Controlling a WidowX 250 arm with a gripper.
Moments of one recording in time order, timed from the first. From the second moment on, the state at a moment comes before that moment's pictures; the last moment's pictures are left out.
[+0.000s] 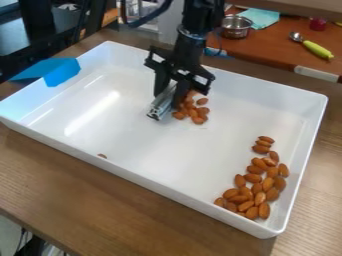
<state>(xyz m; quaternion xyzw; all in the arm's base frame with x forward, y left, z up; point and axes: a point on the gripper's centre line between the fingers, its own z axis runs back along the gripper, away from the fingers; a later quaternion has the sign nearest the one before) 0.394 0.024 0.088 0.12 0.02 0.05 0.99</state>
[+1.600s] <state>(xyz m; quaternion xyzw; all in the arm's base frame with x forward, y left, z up) 0.350 -0.117 0.083 0.05 0.05 -0.09 0.99</state>
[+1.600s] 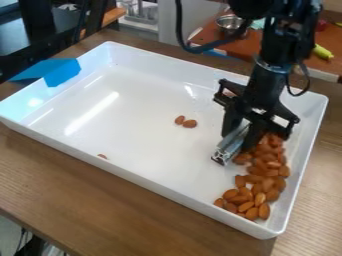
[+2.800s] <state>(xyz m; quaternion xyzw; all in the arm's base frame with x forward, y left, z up) 0.383 0.054 0.109 0.05 -0.01 0.02 1.00</state>
